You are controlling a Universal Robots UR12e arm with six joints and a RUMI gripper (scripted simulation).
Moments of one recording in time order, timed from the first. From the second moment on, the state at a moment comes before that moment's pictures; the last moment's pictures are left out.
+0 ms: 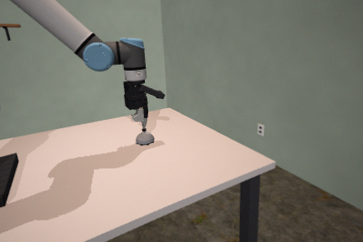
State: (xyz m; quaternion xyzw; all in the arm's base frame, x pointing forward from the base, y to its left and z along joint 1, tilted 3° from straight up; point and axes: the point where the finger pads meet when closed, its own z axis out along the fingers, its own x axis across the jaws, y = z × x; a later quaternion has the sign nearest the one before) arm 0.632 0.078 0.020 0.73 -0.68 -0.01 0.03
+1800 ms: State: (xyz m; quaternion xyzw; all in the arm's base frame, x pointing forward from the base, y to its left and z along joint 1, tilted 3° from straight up) arm 0.632 0.078 0.017 0.73 -0.68 -0.01 0.03
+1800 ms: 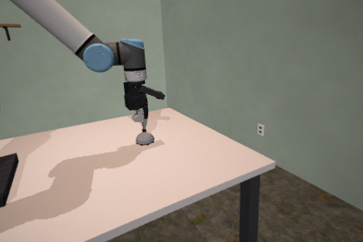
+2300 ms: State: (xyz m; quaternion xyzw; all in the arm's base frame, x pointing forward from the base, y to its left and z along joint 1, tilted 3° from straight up) arm 0.632 0.078 0.020 0.73 -0.68 -0.01 0.03
